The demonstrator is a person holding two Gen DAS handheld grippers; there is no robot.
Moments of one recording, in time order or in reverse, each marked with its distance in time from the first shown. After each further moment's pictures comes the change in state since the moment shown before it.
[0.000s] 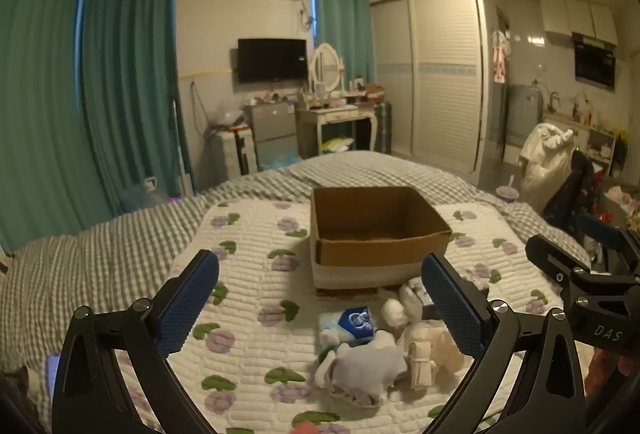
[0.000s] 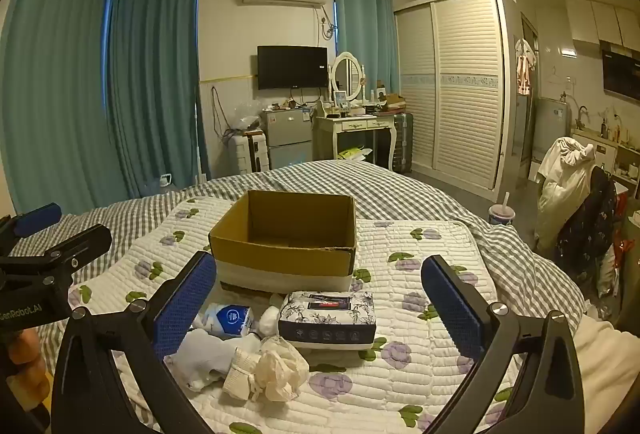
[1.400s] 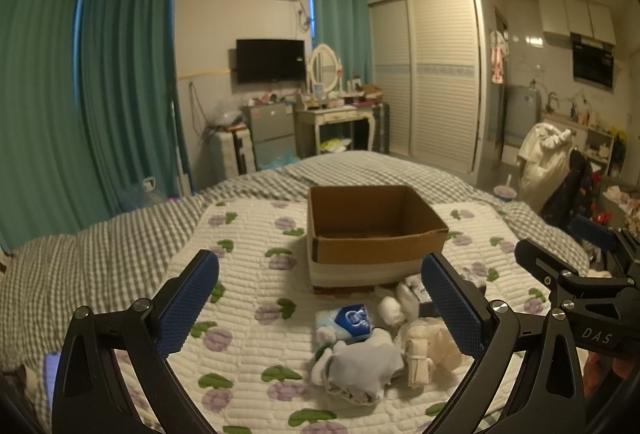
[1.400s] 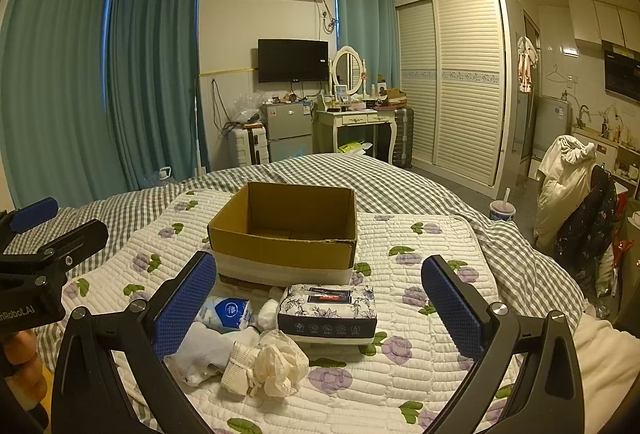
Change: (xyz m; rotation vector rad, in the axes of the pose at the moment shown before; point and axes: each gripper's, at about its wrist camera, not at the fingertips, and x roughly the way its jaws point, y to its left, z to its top) left arm -0.001 -0.001 -0.003 0.006 -0.006 -0.004; right arm 0.005 0.002 -0.003 -0.007 0.018 0.002
